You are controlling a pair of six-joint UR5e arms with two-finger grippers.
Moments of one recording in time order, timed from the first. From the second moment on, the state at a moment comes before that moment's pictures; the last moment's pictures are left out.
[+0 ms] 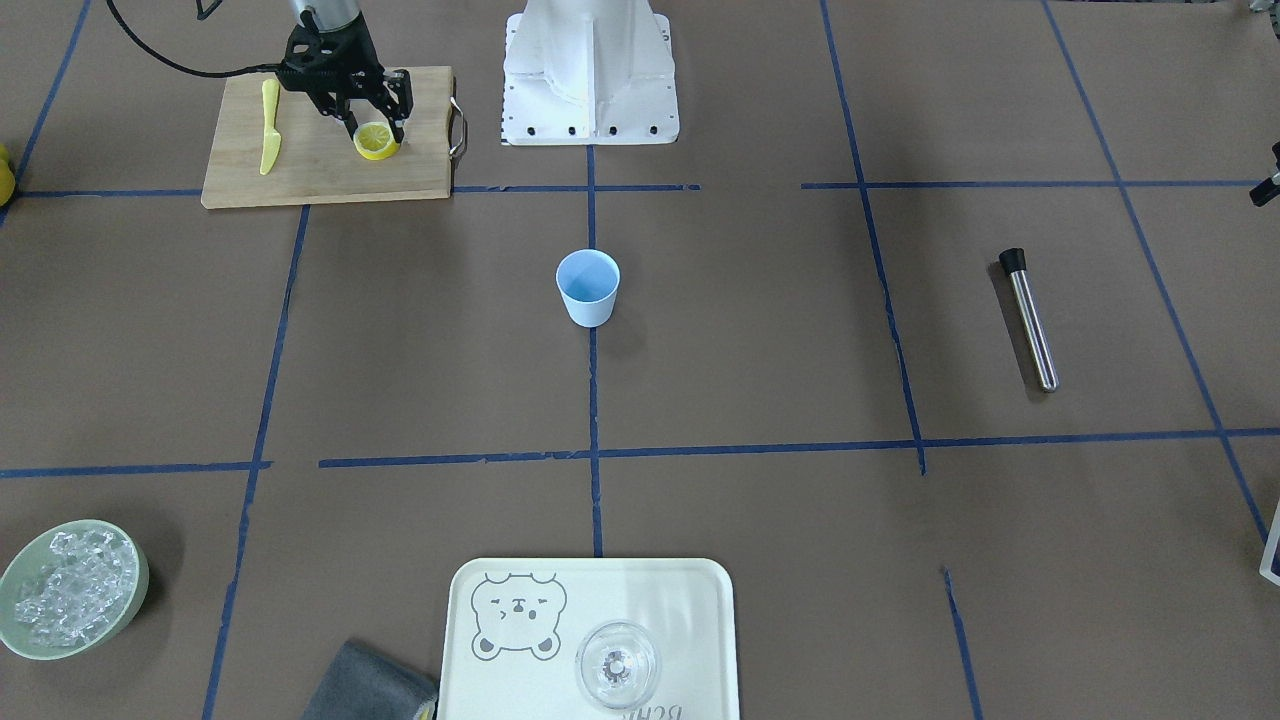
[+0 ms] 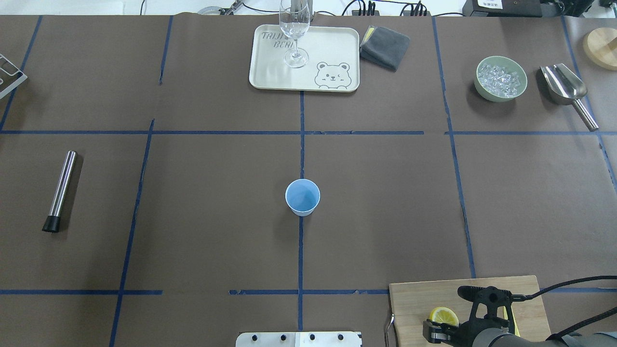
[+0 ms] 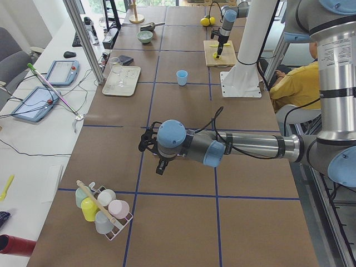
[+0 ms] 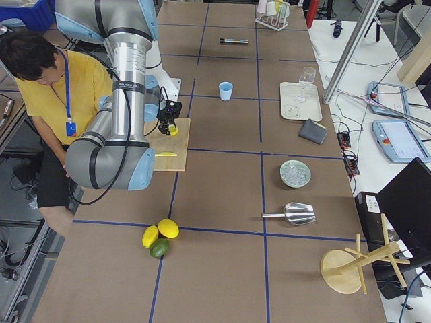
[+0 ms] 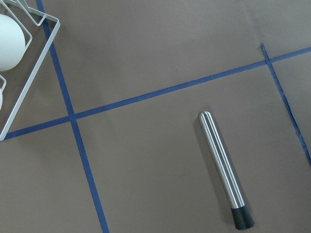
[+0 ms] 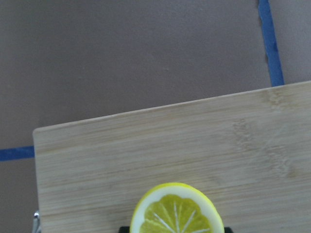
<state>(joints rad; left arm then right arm) -1.54 -1.39 -1.79 -1.86 -2.59 0.04 -0.11 -1.77 2.22 -1.22 1.33 1.78</state>
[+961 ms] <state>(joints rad) -1.55 -1.37 -1.80 -1.86 -2.62 0.04 -0.10 -1.78 2.26 -1.22 1.33 1.78</state>
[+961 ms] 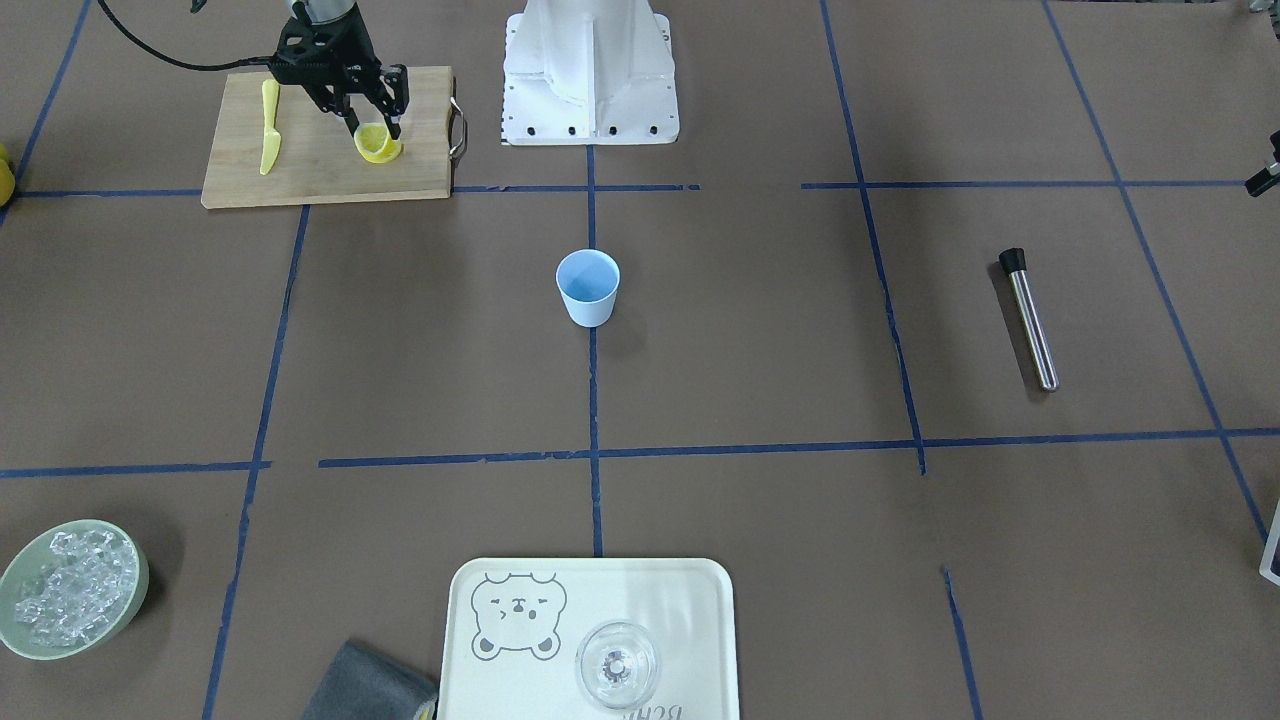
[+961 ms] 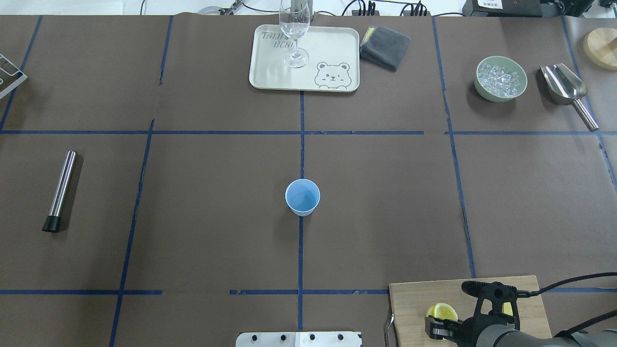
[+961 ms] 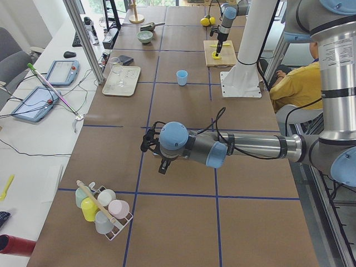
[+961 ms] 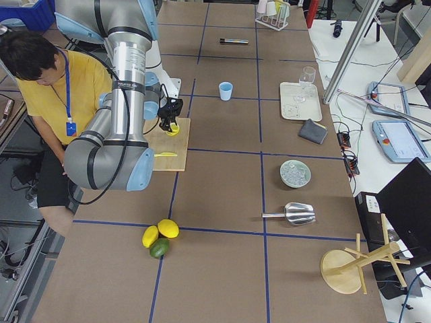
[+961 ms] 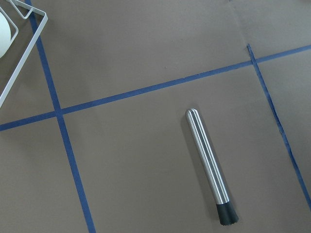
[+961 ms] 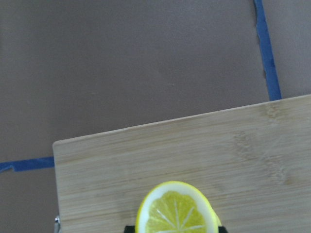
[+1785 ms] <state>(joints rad) -1.55 -1.37 -1.80 -1.86 -2.62 0.04 -0.06 -1.80 2.32 -1.23 1.33 1.78</state>
